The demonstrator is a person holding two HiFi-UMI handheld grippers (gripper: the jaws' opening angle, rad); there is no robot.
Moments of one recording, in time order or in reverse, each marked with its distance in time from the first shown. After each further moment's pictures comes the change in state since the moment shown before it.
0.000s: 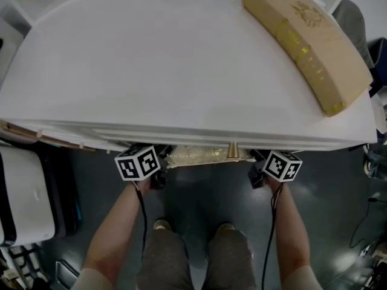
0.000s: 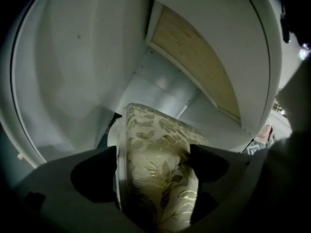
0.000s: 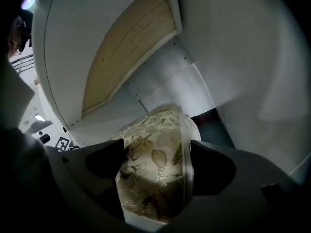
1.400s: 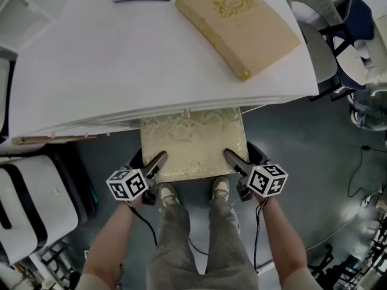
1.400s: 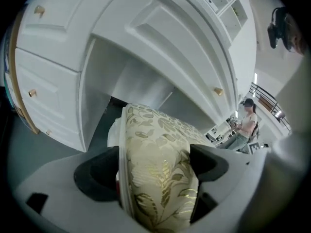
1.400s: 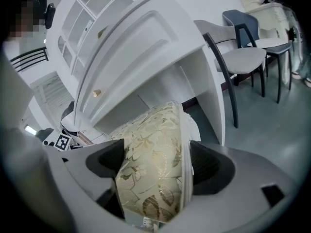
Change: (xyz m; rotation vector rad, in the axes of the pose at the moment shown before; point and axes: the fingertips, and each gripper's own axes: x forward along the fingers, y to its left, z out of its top) left arm -0.162 -0.103 -0.047 -0.029 0.228 -0.042; right arm -0.202 0.107 -0.035 0.119 0.139 -0.158
